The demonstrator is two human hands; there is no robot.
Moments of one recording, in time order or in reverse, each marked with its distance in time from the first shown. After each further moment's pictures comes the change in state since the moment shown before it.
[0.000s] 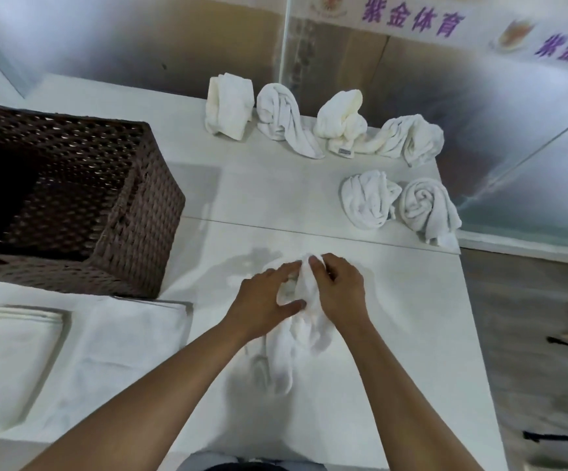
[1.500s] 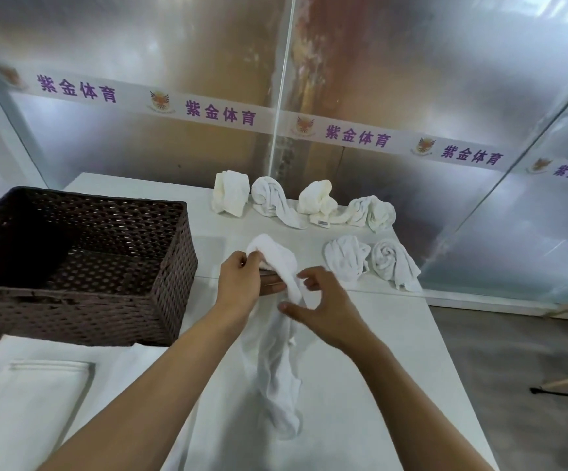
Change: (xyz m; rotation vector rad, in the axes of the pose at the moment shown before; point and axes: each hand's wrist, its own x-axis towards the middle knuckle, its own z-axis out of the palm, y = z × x) left_hand -0.078 0.092 -0.134 -1.044 0.439 -0.222; right_hand -0.096 -0.106 -0.040 -0.119 -0.102 -0.257
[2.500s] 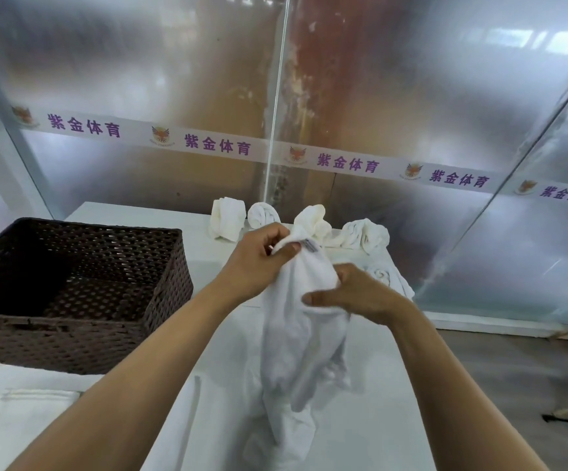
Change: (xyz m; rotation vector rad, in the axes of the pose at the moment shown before) left_hand 0.001 0.067 0.032 0.532 -0.393 0.674; right_hand 0.026 -0.041 -0.105 0.165 -0.309 0.029
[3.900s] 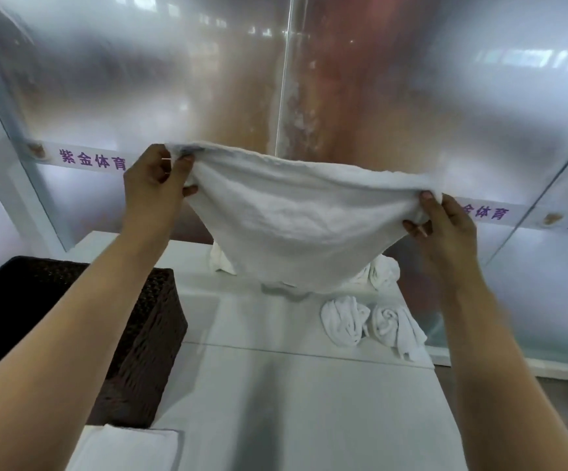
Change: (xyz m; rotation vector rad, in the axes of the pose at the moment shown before) left_hand 0.115 0.046 -0.112 -0.135 0.689 0.111; right_hand 0.058 -0.025 -0.170 0.697 0.793 -0.438
